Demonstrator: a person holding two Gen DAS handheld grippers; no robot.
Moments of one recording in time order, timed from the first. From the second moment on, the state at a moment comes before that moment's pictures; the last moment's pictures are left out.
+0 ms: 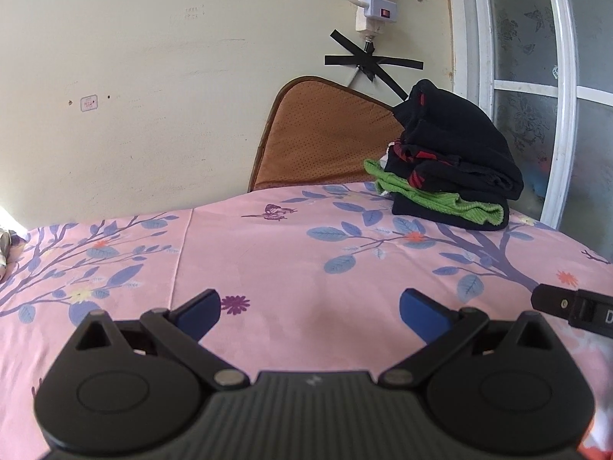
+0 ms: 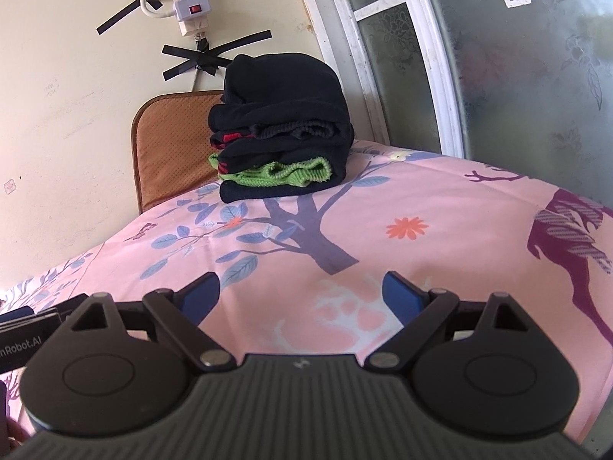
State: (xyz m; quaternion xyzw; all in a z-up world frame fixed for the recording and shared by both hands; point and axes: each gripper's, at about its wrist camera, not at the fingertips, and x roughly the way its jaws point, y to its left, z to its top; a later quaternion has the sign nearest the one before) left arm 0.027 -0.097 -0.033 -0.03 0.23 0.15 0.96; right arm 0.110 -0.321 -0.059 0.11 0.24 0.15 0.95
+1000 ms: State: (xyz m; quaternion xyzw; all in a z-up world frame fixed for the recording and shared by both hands) left arm -0.006 -0.108 0.011 -0.02 0.28 0.18 0.94; right arm 0.070 -0.345 -0.014 0.14 0.18 0.18 0.96
